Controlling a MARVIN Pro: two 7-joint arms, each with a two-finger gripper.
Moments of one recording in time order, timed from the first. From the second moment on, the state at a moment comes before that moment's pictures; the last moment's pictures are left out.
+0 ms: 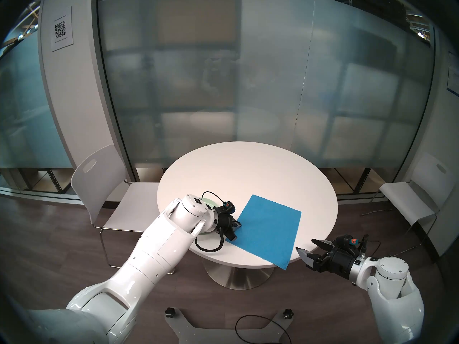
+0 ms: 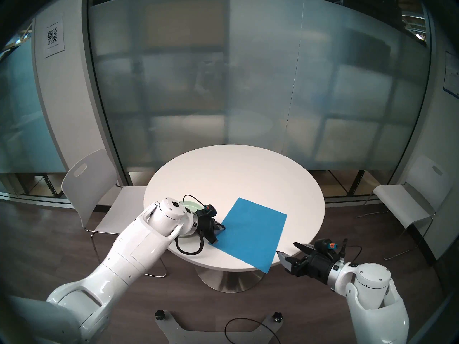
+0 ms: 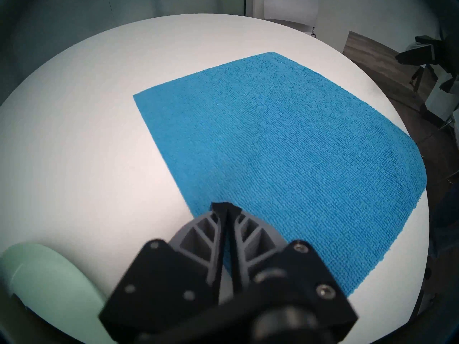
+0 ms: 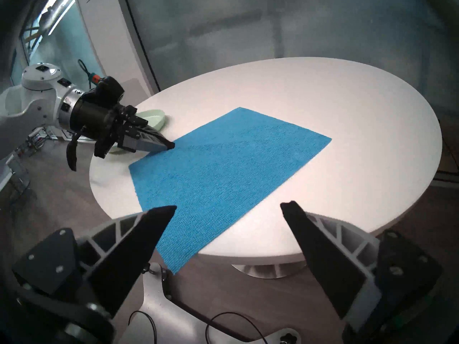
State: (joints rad) left arm 1.18 -1.35 -1.10 -1.29 0.17 0.54 -0.78; right arm -2.10 -1.14 1.85 -1.97 0.37 0.42 0.64
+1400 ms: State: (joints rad) left arm 1.23 -1.33 -1.12 -1.37 0.14 0.56 -0.83; right arm -2.12 -1.03 1.73 -1.90 0.08 0.10 0.76
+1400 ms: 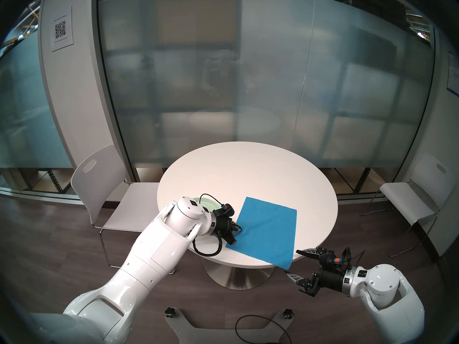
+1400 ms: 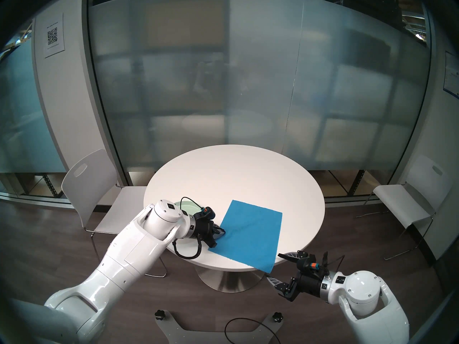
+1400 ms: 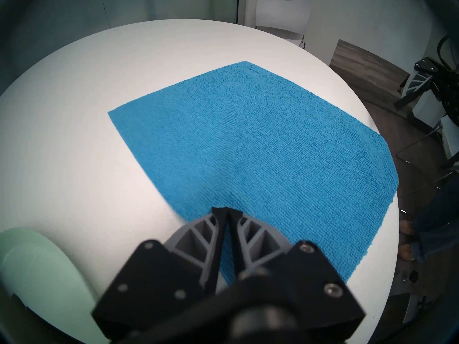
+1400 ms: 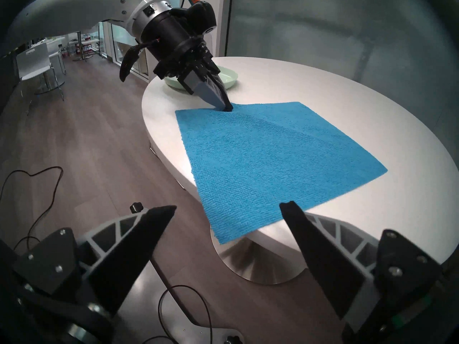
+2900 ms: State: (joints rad) left arm 1.25 -1.32 -1.12 -1.40 0.14 0.57 -0.82; right arm -1.98 -0.99 1.59 -1.75 -0.14 -0.10 0.71
